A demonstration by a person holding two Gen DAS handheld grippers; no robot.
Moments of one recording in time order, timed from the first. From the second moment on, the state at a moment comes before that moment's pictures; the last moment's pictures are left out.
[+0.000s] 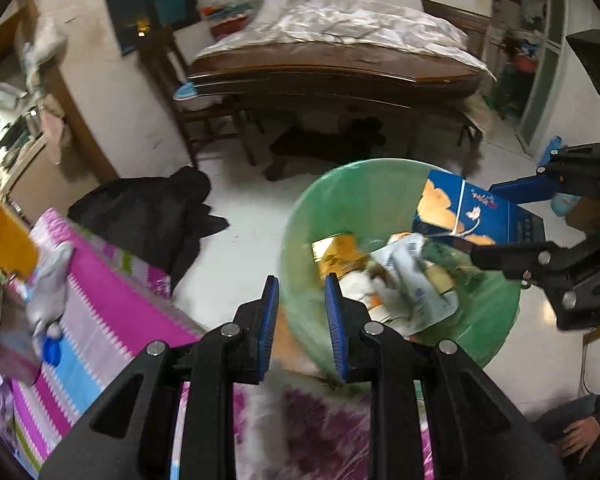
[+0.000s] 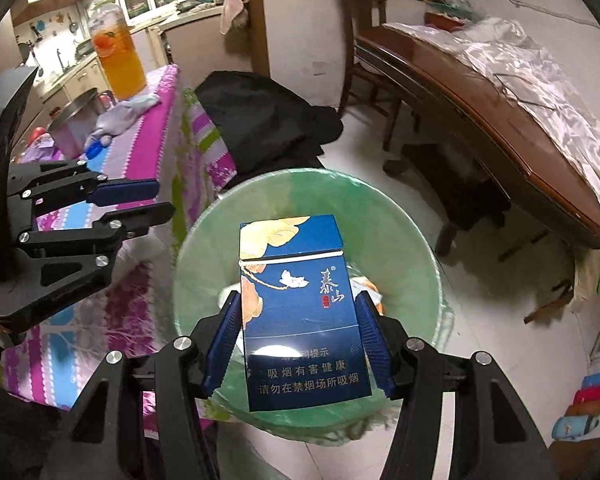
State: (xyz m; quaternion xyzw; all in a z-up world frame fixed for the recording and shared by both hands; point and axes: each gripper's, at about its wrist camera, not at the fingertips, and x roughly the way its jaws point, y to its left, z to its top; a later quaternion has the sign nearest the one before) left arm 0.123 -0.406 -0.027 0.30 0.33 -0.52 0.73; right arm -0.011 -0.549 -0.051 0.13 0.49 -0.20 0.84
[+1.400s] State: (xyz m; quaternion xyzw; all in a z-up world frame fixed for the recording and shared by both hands) left arm 0.086 -0.481 -0.063 0.41 0.30 -0.51 0.70; right arm -0.029 -0.602 -0.076 0.17 0.56 -0.23 0.78
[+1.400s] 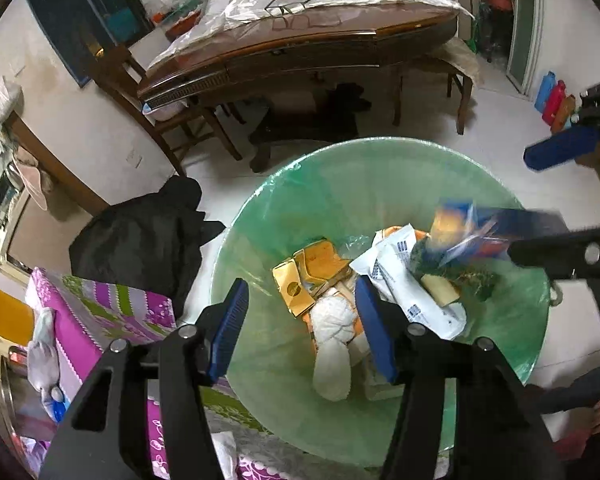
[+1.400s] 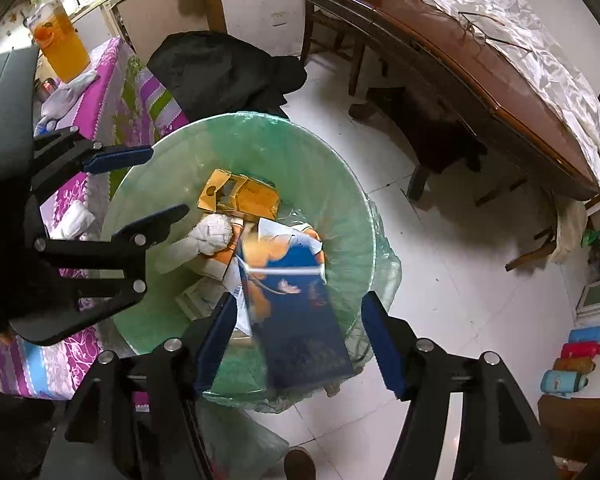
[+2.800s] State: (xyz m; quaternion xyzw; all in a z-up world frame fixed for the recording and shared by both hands) left arm 0.073 -0.366 -0.001 0.23 0.20 -0.48 0.82; right arm -0.132 -0.492 -0.014 0.13 0.19 -0.46 0.86
